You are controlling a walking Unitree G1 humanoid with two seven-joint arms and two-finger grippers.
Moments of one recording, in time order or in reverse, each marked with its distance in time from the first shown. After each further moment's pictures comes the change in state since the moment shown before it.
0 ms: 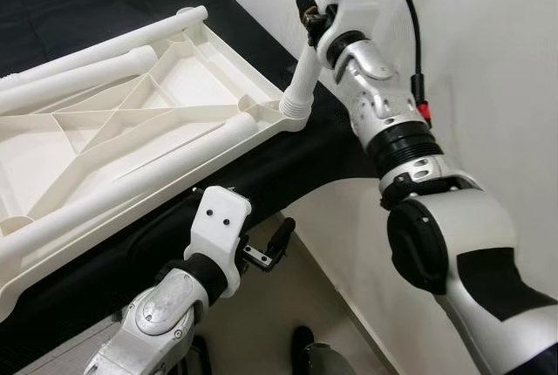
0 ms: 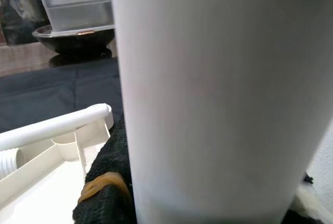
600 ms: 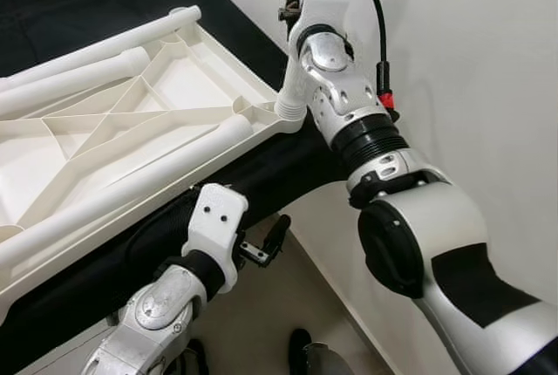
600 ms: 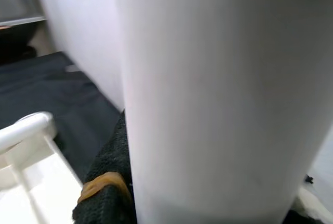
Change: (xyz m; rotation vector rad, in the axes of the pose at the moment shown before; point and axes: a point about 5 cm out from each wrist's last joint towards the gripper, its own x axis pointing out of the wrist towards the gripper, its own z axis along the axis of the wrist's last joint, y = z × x) left arm 0.002 0.006 0.001 0.008 -0.008 0.029; right arm 0.001 0.026 0.007 0.011 0.051 -0.348
